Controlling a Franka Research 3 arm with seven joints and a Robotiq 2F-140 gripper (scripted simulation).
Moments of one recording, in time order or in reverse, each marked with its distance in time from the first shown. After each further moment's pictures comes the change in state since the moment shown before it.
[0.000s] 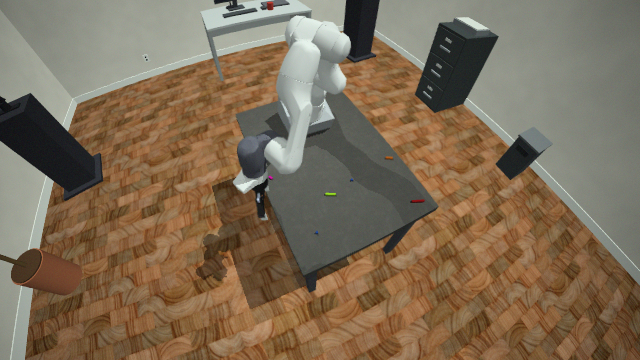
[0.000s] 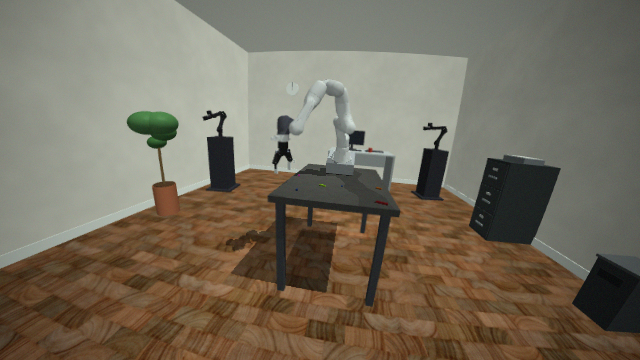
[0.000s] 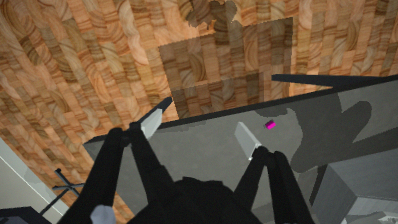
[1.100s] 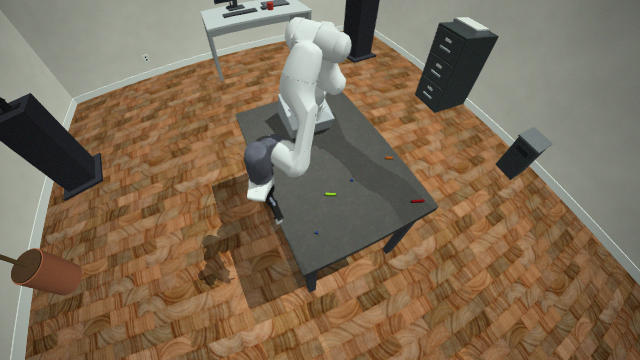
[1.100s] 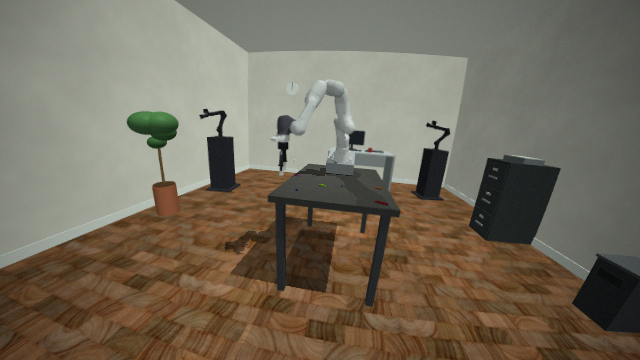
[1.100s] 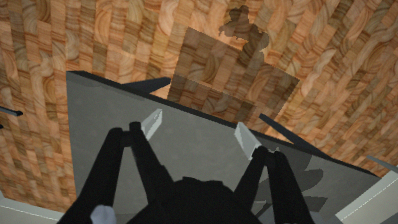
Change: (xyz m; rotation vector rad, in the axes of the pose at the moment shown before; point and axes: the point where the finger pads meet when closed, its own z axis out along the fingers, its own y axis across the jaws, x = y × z) arm -0.025 -0.028 -0.001 0.003 0.003 -0.572
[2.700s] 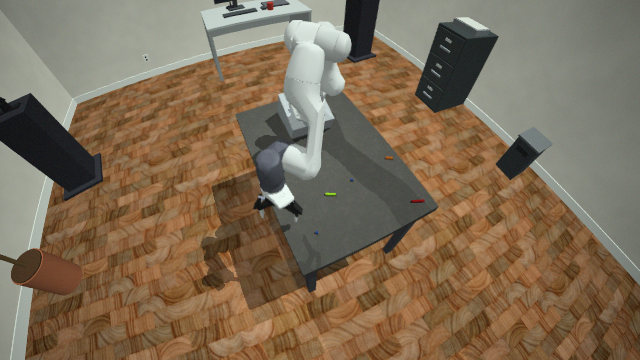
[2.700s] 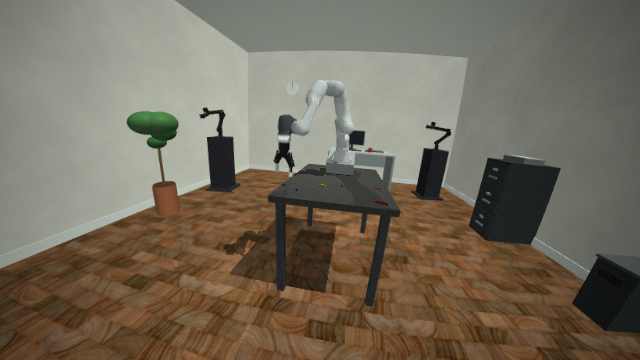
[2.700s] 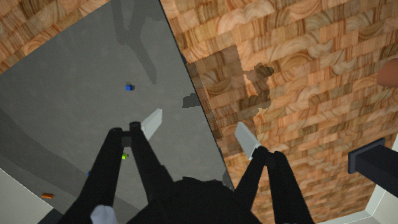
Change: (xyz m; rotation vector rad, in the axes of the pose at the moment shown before) arm -0.013 -0.055 -0.003 0.004 0.010 -0.837
